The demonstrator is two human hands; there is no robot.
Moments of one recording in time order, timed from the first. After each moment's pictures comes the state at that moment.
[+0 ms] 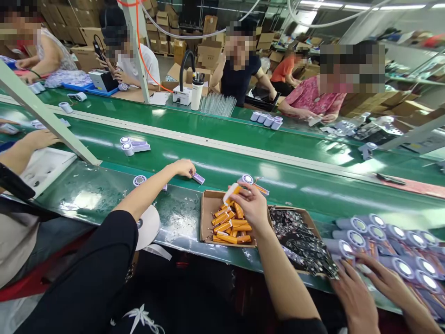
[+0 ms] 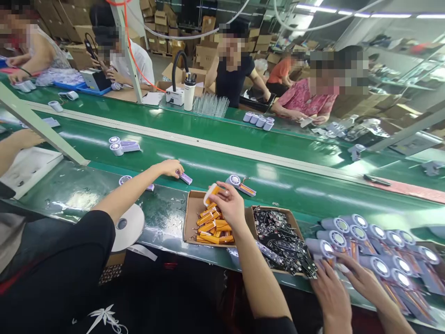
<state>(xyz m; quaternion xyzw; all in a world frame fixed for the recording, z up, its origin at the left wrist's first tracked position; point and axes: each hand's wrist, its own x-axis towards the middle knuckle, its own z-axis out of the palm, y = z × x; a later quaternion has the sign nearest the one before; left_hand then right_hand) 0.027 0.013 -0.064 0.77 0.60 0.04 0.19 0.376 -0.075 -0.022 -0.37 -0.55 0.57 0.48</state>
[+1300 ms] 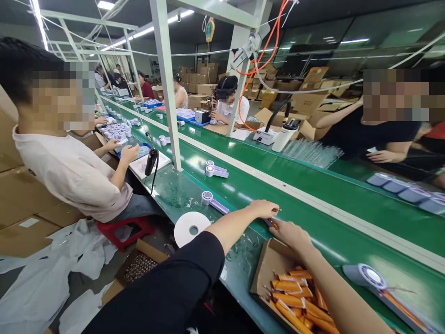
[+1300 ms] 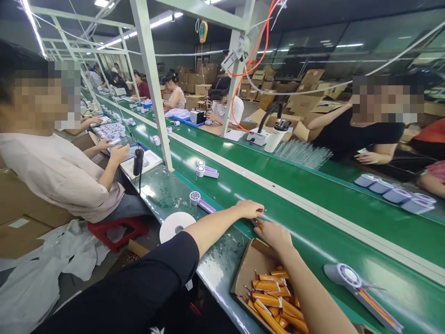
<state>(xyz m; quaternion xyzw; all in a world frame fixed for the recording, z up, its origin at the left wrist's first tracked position) 0.097 -0.002 -0.062 0.64 0.72 0.14 0.24 0.259 0.016 -0.040 -0.34 -0.92 0.03 -0.17</state>
